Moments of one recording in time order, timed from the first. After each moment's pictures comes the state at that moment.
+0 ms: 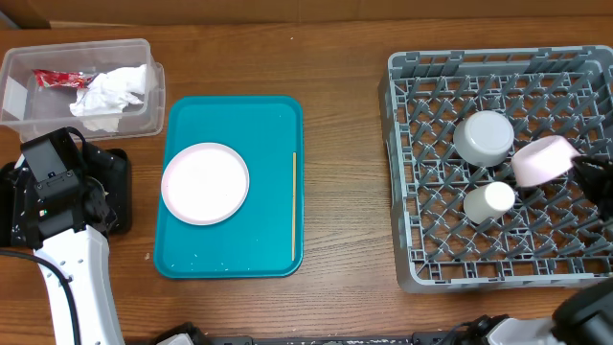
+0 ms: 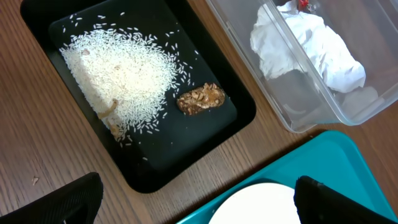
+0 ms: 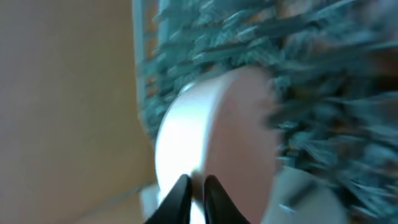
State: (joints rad) left arm 0.42 1.22 1.04 -0.74 -0.23 -0.68; right arm -0.95 1.61 1.23 -0.93 -0.93 0.35
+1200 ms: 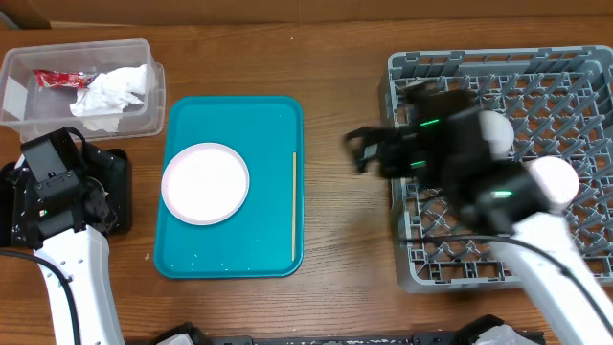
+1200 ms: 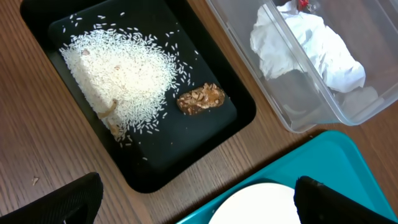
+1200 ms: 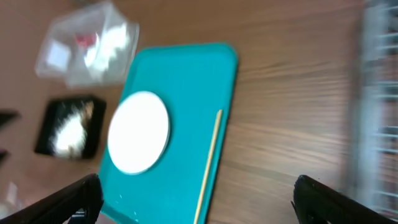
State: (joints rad) left arm 0.42 1.22 1.04 -0.74 -0.23 -0.68; right arm 0.52 1.28 1.26 -0.72 -0.16 0.51
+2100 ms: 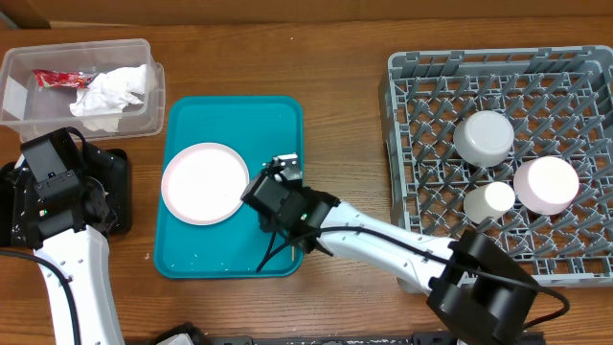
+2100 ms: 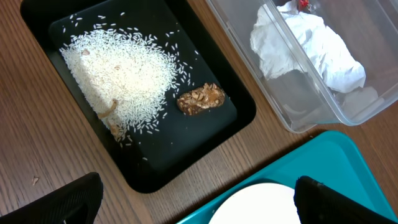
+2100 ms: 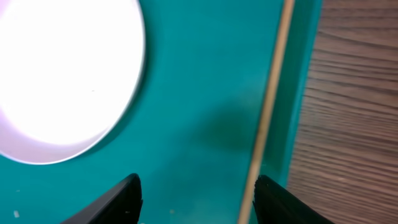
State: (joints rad) left arm 0.42 1.22 1.04 -0.74 -0.23 -0.68; right arm 1.00 1.86 1.26 -0.49 0.24 0.80
